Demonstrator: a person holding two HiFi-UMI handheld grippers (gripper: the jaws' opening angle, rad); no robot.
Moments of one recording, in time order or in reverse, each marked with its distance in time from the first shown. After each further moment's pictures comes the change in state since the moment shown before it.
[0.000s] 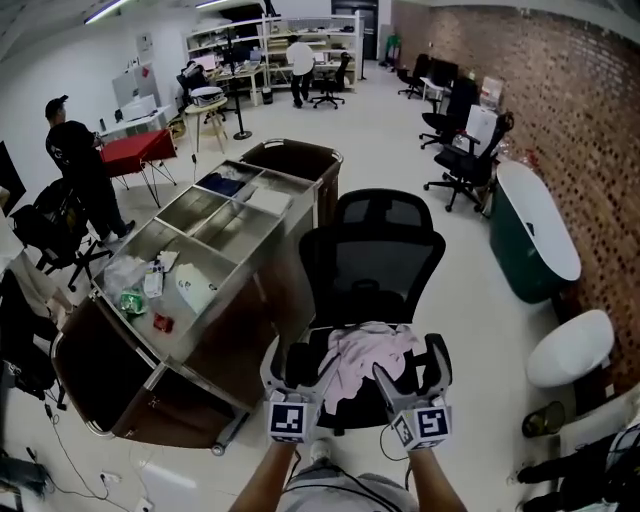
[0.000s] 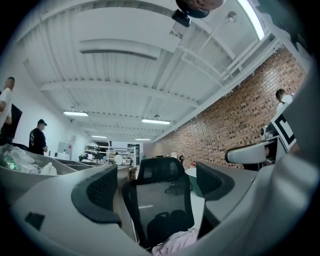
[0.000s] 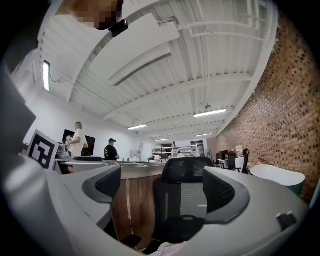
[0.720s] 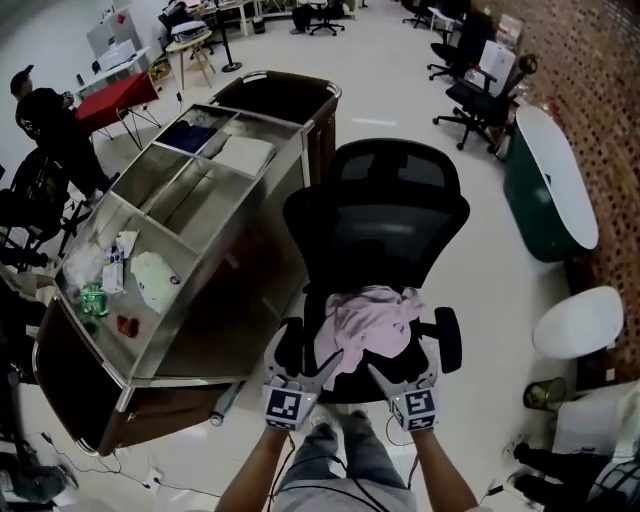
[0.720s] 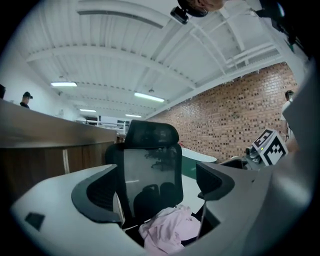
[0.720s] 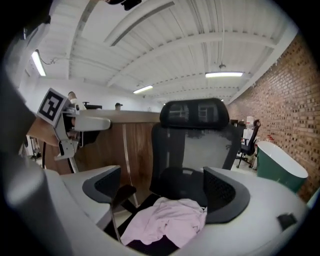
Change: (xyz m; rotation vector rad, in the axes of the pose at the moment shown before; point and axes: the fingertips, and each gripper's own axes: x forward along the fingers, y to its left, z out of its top) left arm 0.085 -0.001 -0.145 -0.101 0.260 -0.144; right arm 0.063 -0.042 -0.223 -0.027 0.482 0.127
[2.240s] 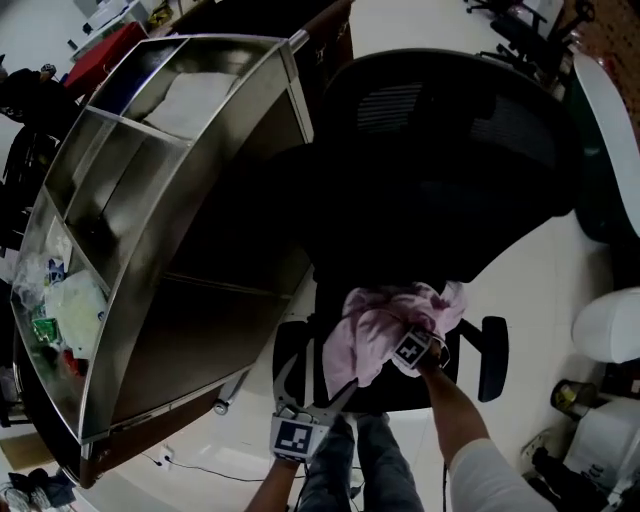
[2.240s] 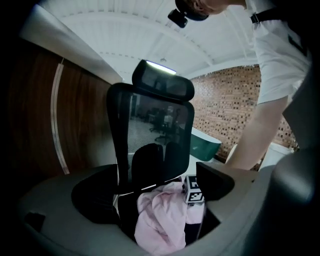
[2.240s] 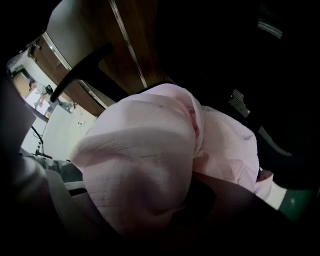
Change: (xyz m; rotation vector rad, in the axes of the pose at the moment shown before) left arm 0.083 0.017 -0.180 -0.155 0.299 0.054; right arm 0.226 -0.059 -0.386 -0.326 1.051 0.488
